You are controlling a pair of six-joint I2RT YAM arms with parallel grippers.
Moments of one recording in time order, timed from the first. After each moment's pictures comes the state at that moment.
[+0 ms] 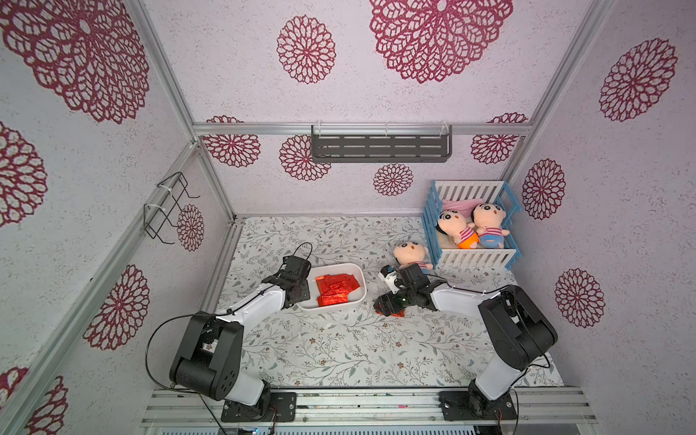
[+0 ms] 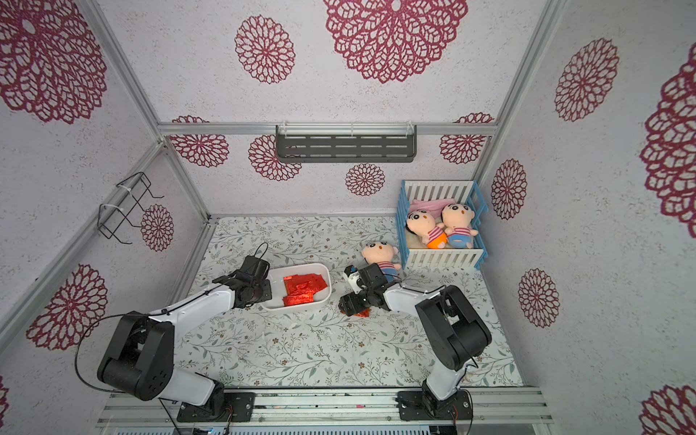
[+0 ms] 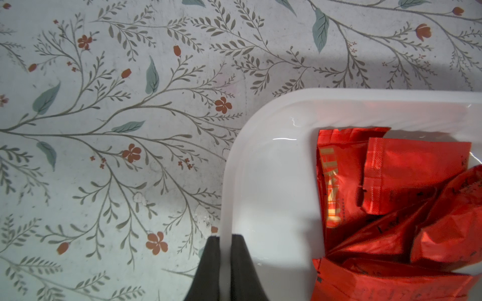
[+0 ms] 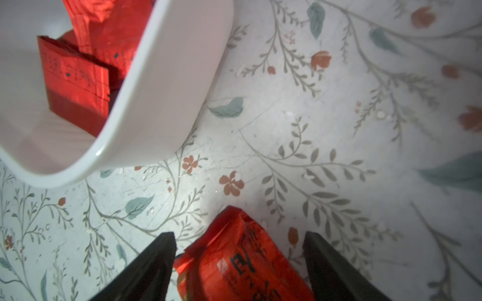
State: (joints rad) left arm -0.33 1.51 0.85 -0.46 -0.26 -0.49; right arm 0.51 1.68 0.84 -0.17 -0.32 0.06
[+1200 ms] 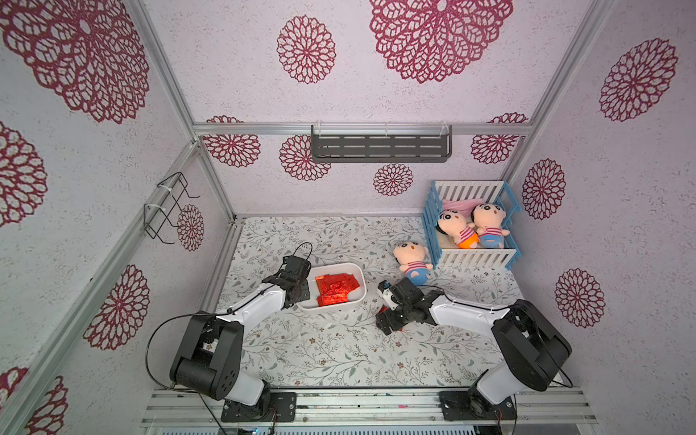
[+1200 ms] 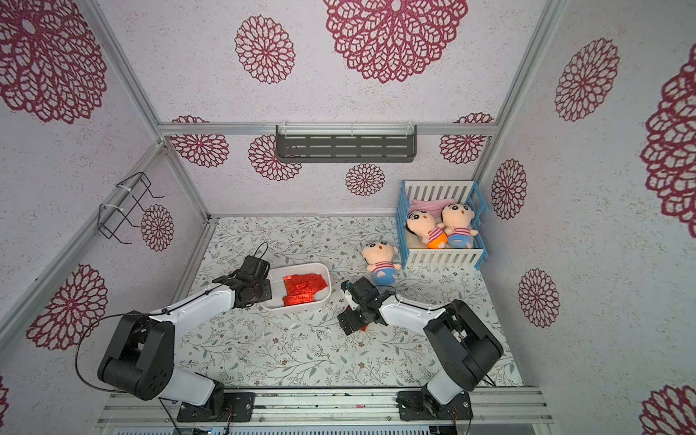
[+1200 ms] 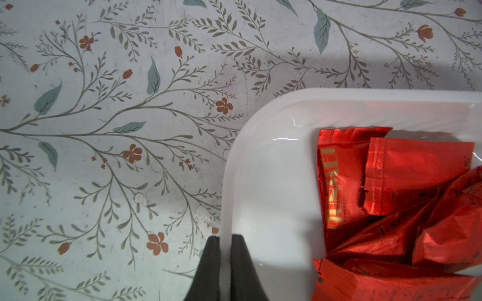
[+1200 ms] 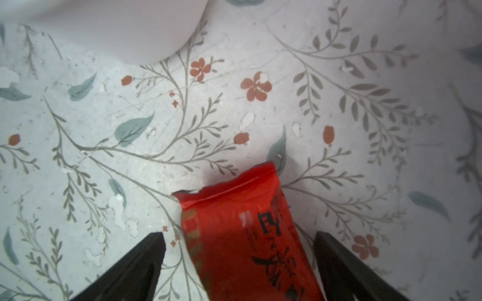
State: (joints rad) left arm -0.33 1.51 0.85 -0.45 -0.27 -0.50; right arm 0.68 1.58 0.80 -0.35 -0.09 0.12
